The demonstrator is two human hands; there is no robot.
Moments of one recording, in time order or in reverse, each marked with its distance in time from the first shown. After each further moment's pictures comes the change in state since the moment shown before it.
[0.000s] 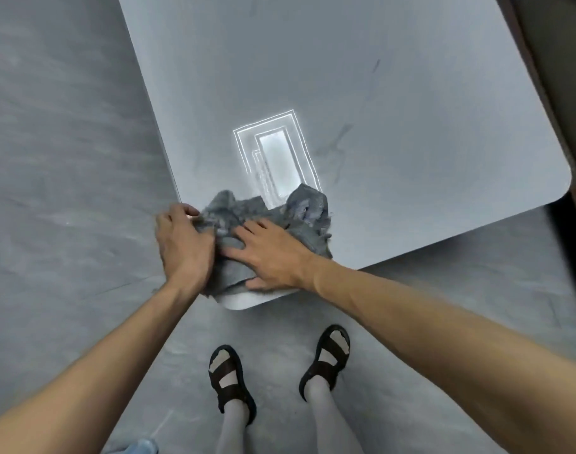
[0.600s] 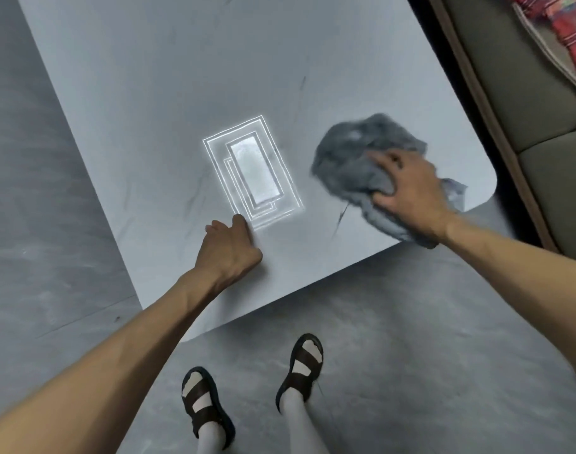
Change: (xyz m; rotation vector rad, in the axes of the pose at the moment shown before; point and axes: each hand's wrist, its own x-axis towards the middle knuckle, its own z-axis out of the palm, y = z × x) left_hand -0.033 0.115 0.077 0.362 -0.635 0.304; right_hand -0.227 0.232 -0.032 -0.004 0.245 0.835
